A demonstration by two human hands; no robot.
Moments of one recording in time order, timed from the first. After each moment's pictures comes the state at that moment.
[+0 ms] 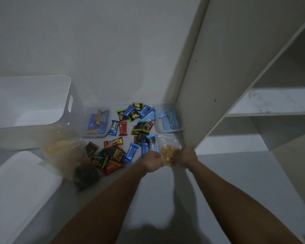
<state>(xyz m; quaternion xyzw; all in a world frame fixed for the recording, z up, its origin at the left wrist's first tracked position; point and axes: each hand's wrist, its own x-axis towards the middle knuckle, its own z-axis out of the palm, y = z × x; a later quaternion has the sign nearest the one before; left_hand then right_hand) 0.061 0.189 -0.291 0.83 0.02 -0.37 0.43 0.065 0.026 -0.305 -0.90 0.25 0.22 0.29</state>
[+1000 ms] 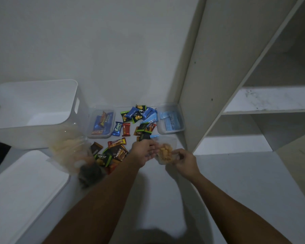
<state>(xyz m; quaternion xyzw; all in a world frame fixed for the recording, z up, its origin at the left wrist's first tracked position) 0.069 0.199 -0.249 0.58 0.29 -0.29 0.70 0.021 0.029 -0.308 -0.89 0.09 0.01 0.45</state>
